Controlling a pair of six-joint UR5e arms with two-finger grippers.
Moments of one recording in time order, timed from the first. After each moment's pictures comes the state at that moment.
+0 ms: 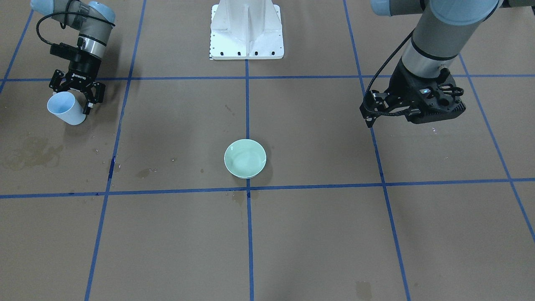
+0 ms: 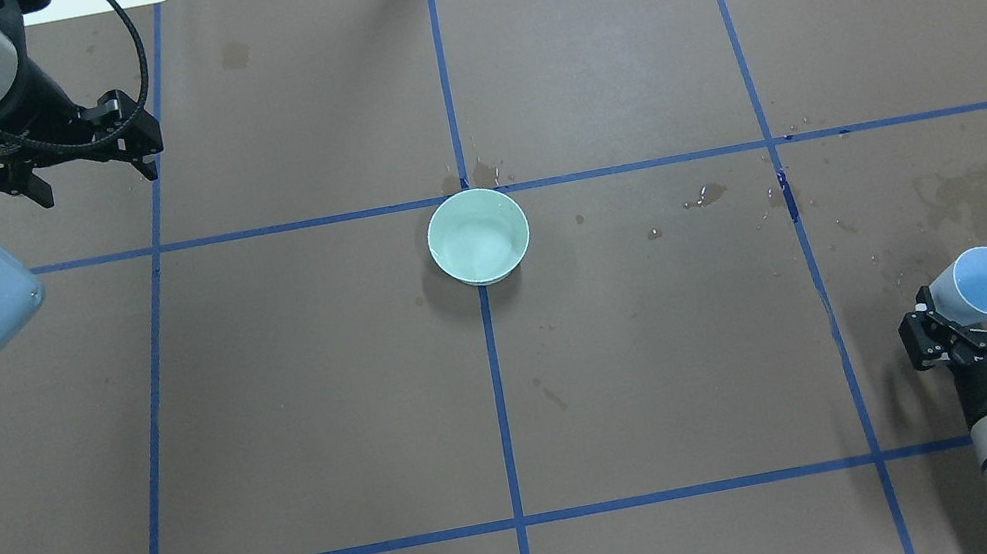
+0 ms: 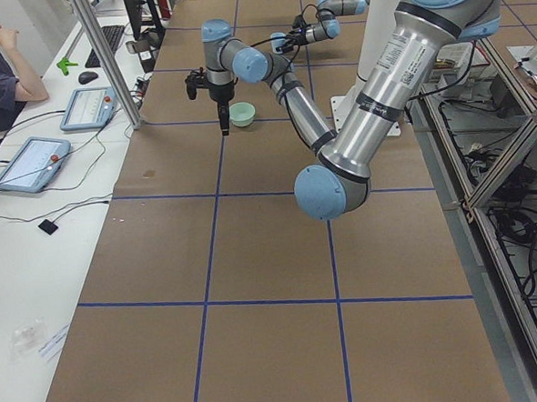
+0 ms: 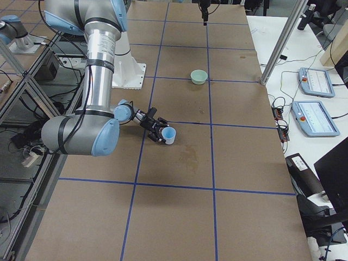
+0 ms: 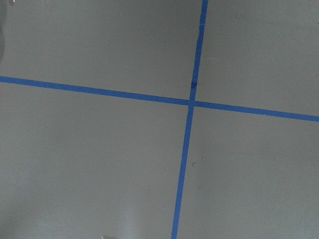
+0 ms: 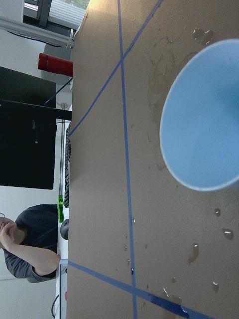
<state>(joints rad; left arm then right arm) -0.96 -2.14 -1.93 -1.21 -2.10 -0.92 -0.03 -1.91 1.97 -1.61 0.55 2.28</state>
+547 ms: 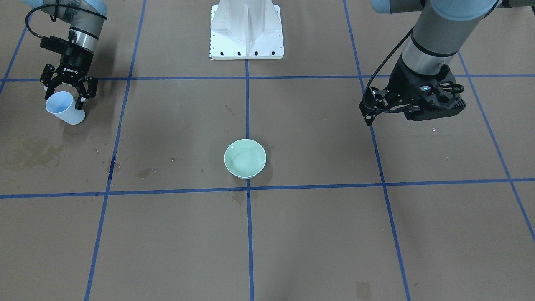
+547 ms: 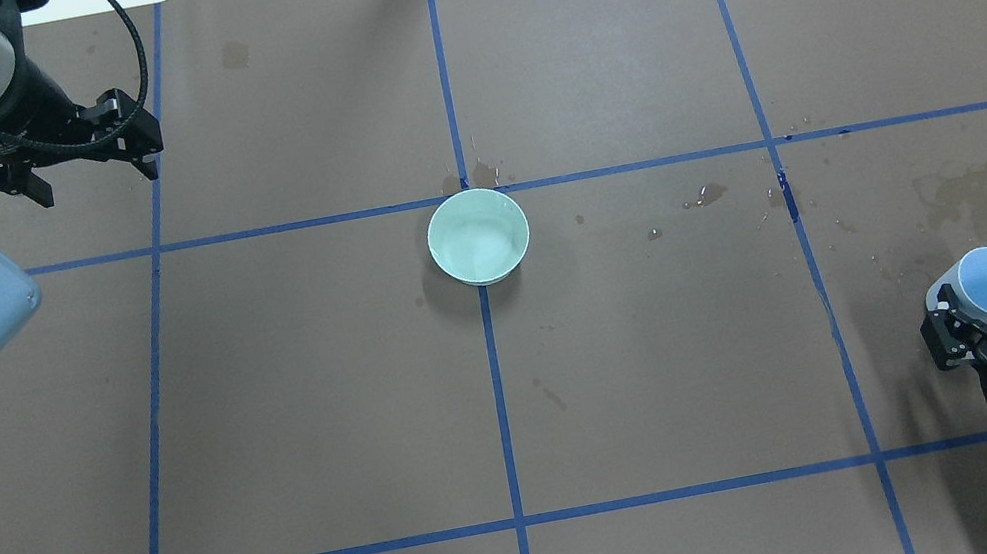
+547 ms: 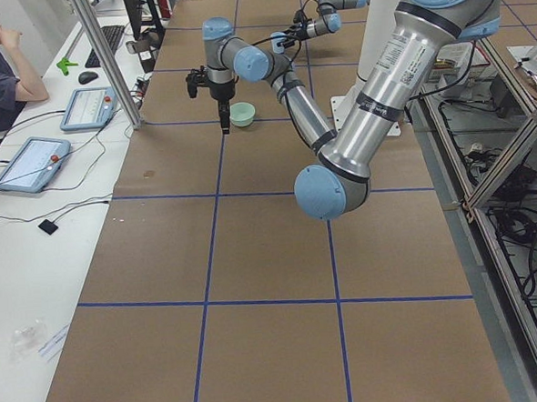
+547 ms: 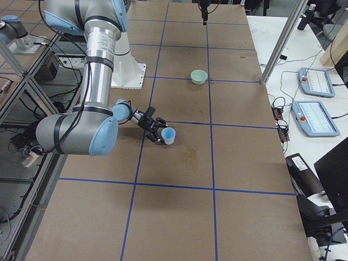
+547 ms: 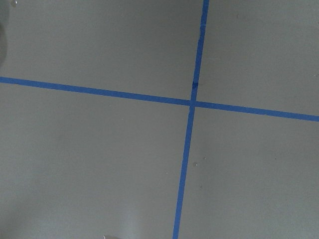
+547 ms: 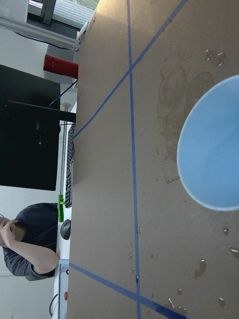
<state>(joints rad) -0.96 -2.14 -1.94 -1.21 -2.10 -0.92 -0.04 -1.96 2.02 -1.62 0.55 2.28</state>
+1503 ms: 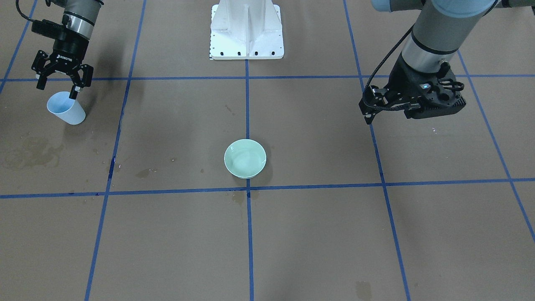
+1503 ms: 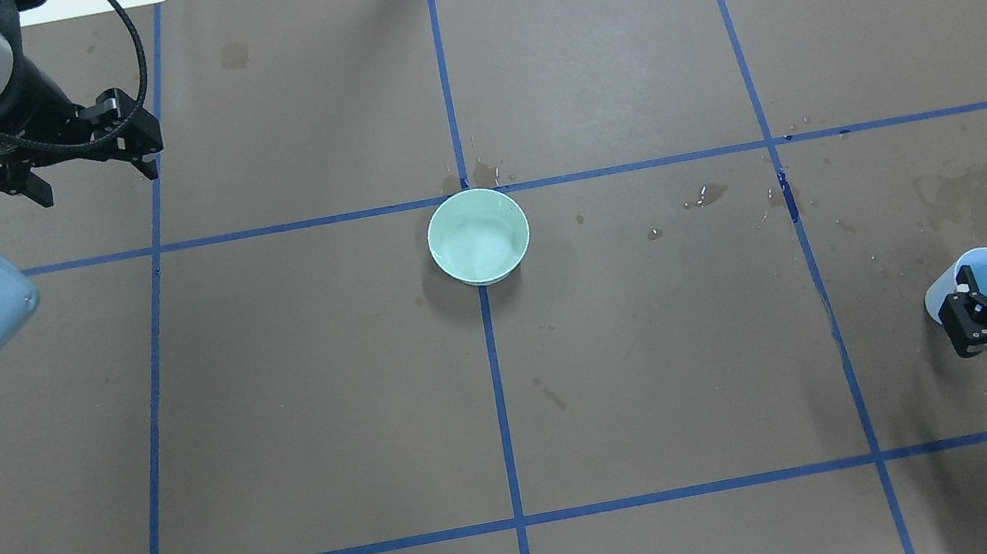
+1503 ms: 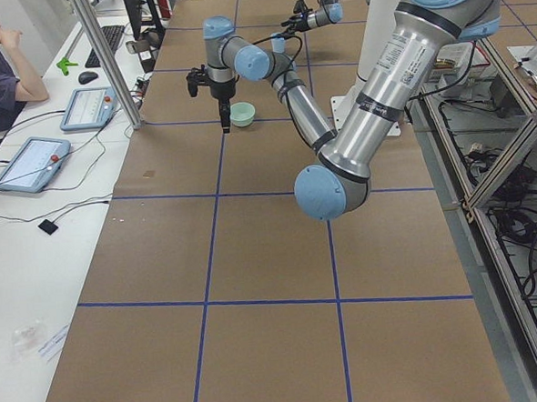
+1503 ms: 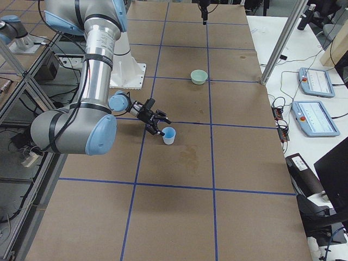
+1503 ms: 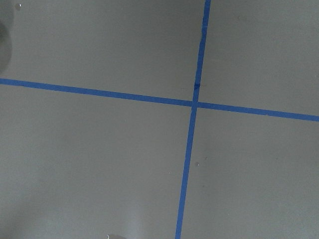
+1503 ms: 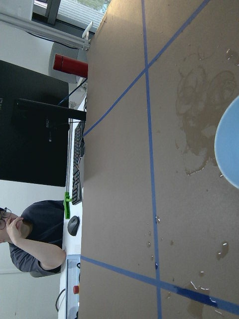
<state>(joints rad) -0.96 -2.14 -1.95 -1.21 -2.10 -0.92 -0.04 -2.04 2.20 -1.73 0.55 2.28</state>
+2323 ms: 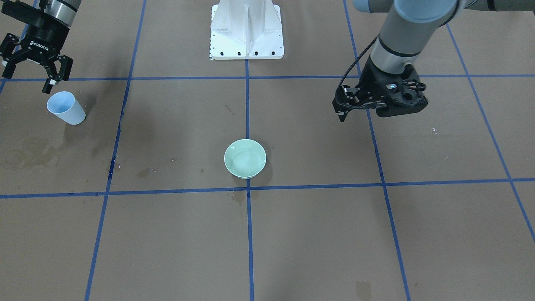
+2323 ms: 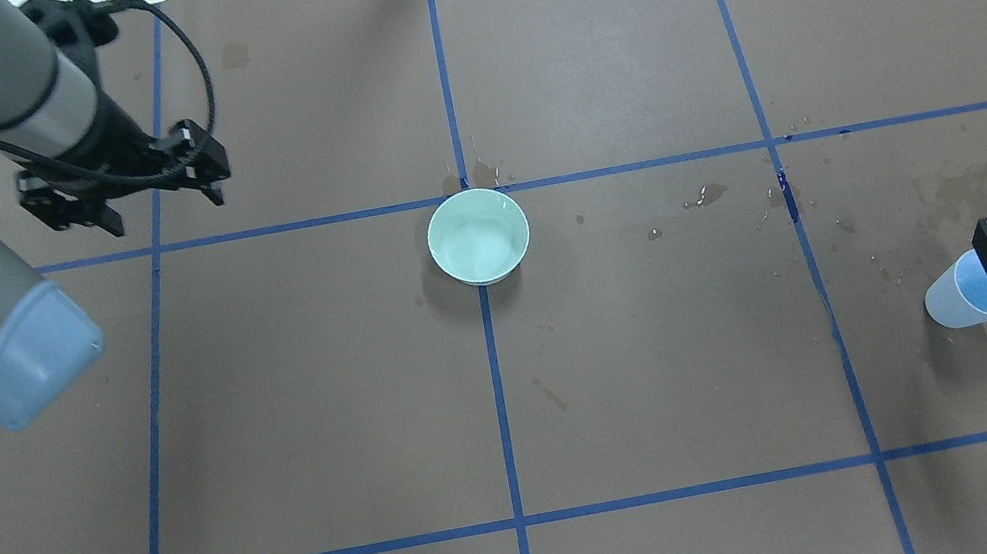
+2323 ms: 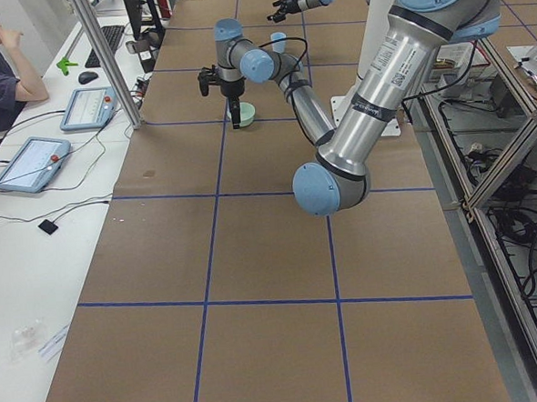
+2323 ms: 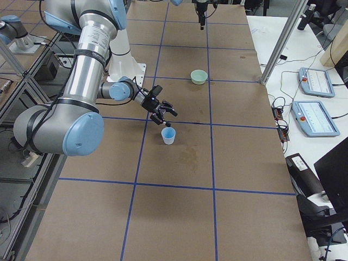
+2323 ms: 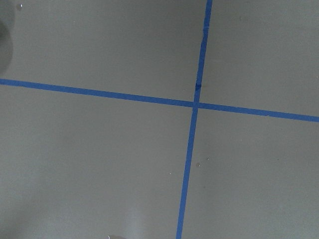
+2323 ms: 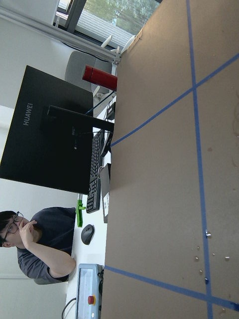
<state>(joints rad) -0.84 -2.15 -1.93 -1.31 -2.07 -1.10 0.18 -2.02 2.36 -1.72 0.65 1.87</state>
